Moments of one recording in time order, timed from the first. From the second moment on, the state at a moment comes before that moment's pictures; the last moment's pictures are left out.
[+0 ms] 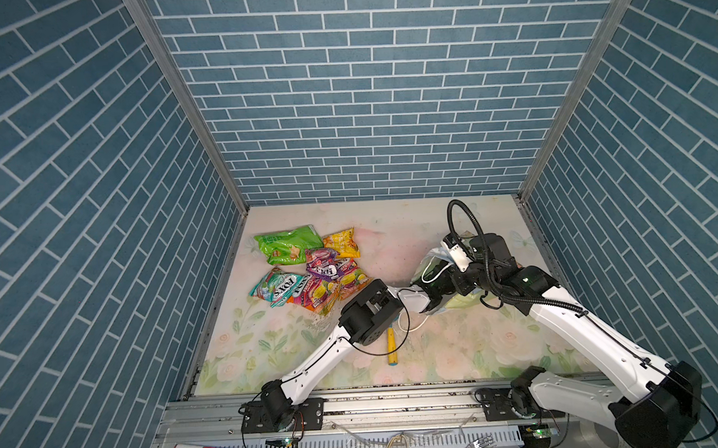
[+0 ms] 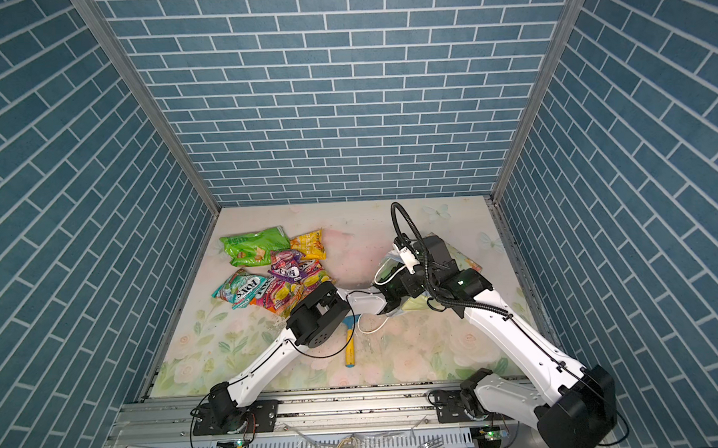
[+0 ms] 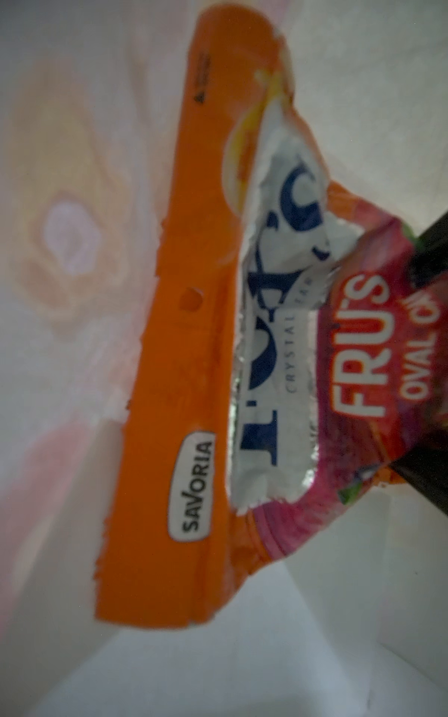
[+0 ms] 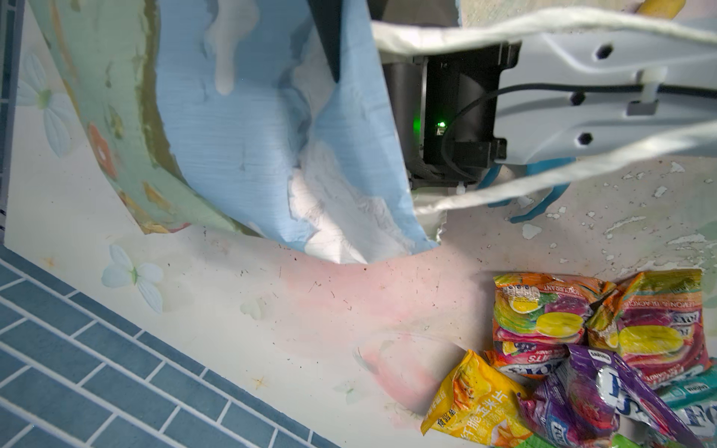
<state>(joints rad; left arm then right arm) -0.98 2.71 1.92 0.67 0.22 -0.55 0.59 1.12 0.99 -0.64 0.04 -0.15</state>
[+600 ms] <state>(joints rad) -0.98 2.67 1.96 0.51 0.19 -0.48 0.78 1.35 1.25 -0.86 0.43 -0.27</state>
